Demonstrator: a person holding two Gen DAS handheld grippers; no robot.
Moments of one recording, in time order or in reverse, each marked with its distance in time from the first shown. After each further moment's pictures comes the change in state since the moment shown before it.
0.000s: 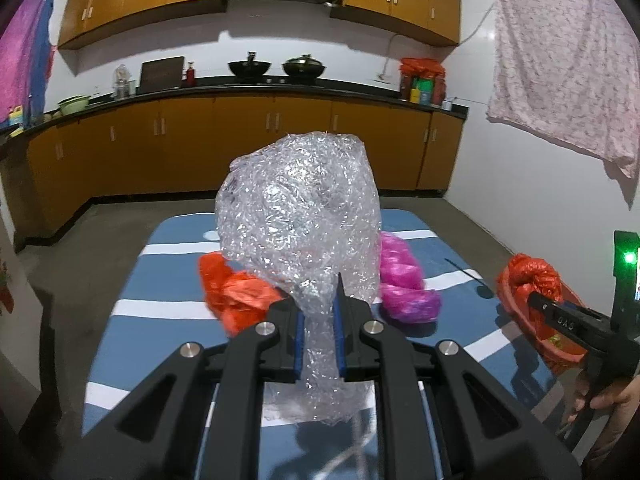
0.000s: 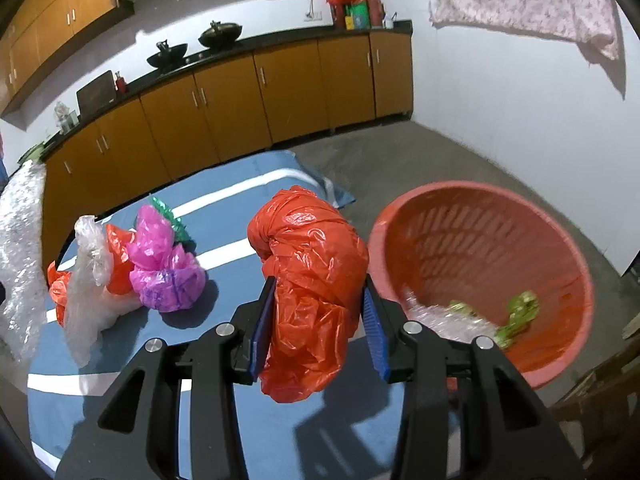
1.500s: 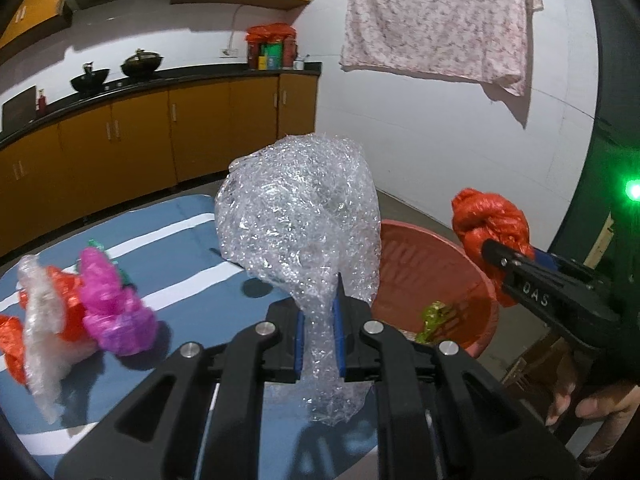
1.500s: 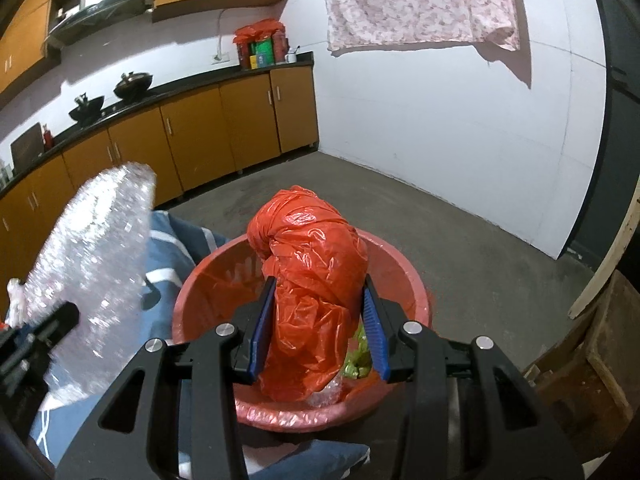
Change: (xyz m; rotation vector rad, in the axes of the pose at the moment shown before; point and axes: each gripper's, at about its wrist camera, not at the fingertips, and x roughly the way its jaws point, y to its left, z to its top) left arm 0.065 -0.240 -0.022 0.271 0.099 -0.413; right arm -0.032 -0.135 0.008 0.168 -0.129 -0.249
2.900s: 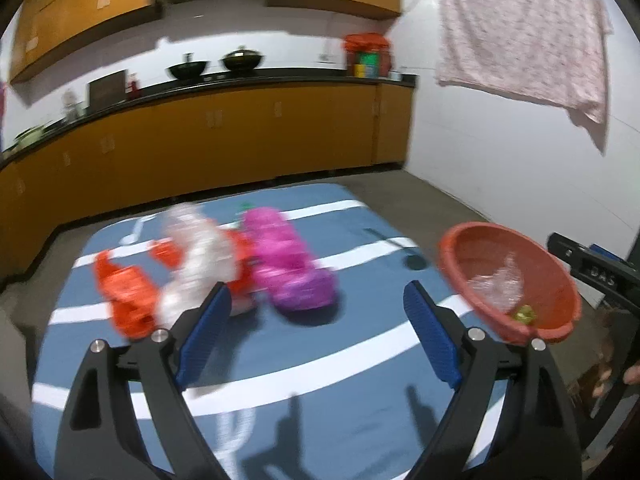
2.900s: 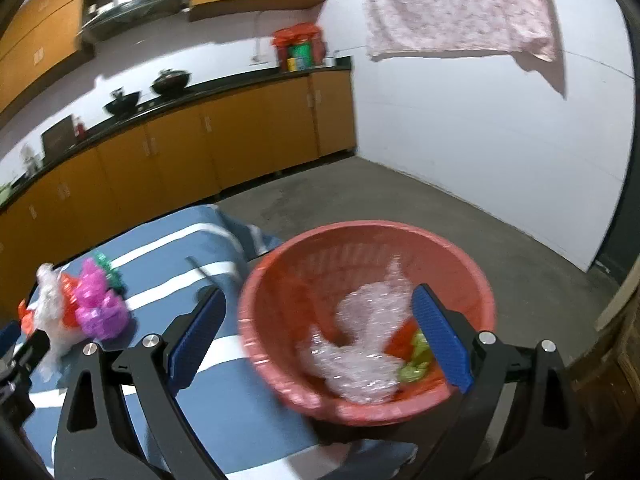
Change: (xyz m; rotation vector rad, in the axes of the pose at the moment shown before) left arm -0.089 0.114 -0.045 -0.147 -0.036 0.341; right arm -0.012 0.068 -0.026 -0.089 -0.001 0.145
